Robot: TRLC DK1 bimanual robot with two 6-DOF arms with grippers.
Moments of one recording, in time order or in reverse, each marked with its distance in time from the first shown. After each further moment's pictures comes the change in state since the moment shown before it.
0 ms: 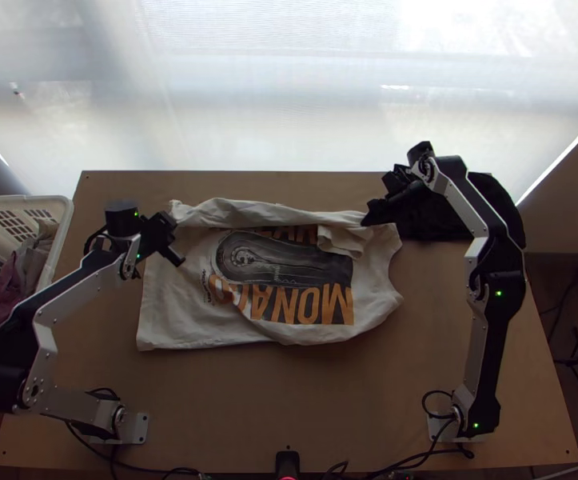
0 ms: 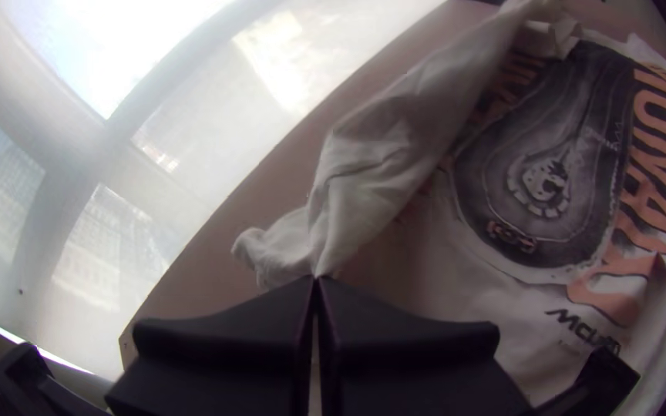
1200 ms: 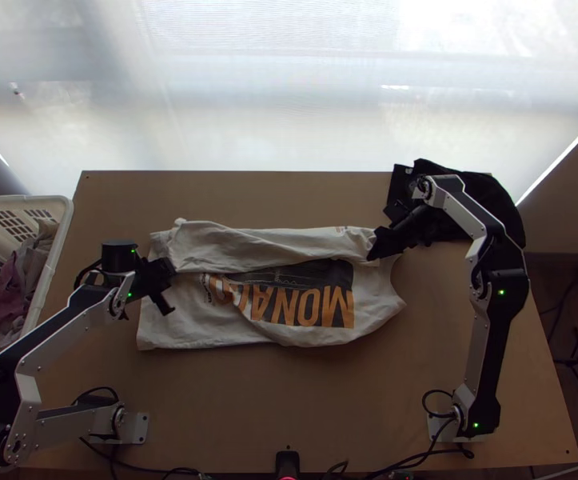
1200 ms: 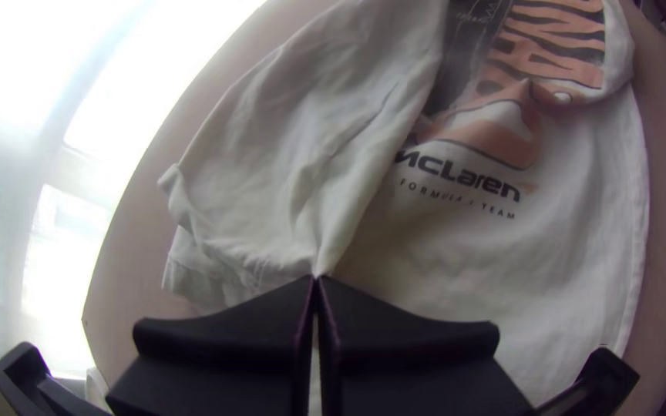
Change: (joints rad) left arm -0.003 -0.234 -0.253 -0.208 0.040 0.190; right arm -0.031 0.011 -0.189 -0.178 -0.026 -0.145
